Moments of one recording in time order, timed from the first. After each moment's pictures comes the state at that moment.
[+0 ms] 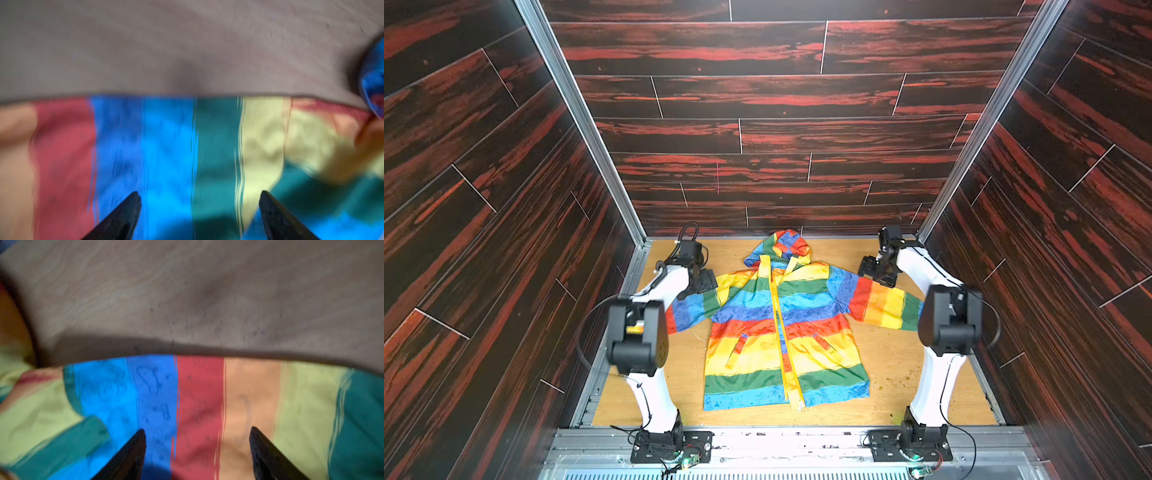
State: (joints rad) left arm -0.03 1.94 1.44 -0.62 -0.05 -0.41; right arm 0.06 2.13 1.77 -0.85 0.00 0.40
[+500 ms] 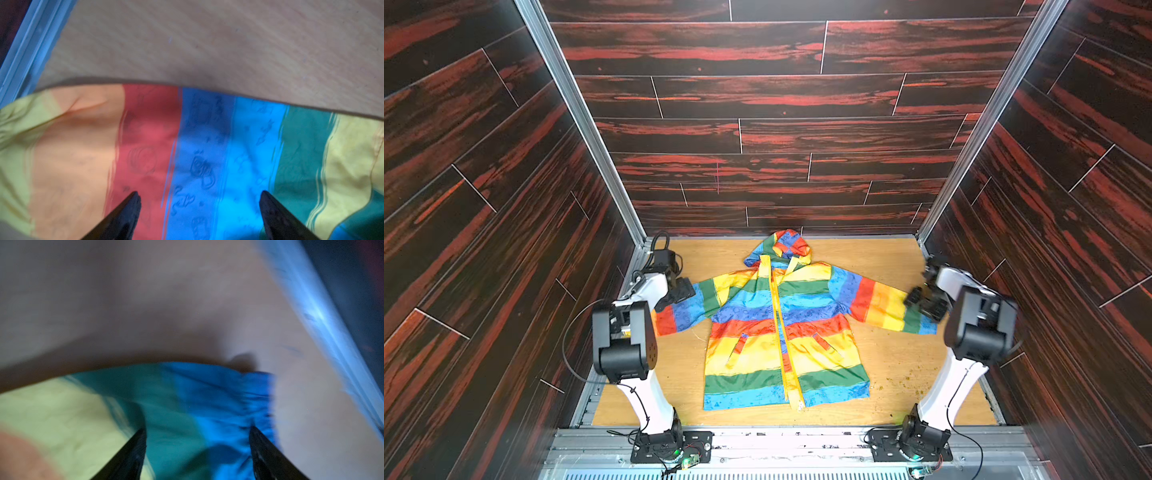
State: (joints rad) left arm 0.14 1.83 1.27 -0.59 -0.05 -0.40; right arm -0.31 1.99 1.41 -0.83 0.15 0.44
